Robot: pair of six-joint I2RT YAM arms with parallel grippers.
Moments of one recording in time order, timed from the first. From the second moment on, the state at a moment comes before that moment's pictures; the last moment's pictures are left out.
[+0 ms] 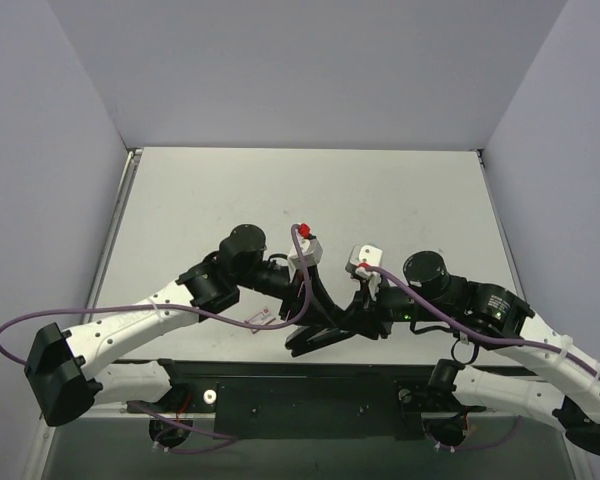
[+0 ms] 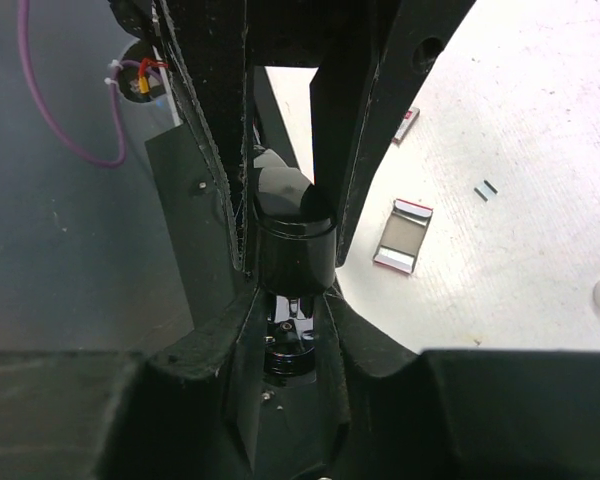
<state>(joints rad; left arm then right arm) -0.92 1.19 0.93 0.08 0.93 -0.29 1.01 0.83 1.06 -0.76 -0.29 0.05</state>
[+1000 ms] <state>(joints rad) -0.95 1.10 0.90 0.09 0.86 -0.32 1.01 0.64 0.86 -0.52 -0.34 0.14</state>
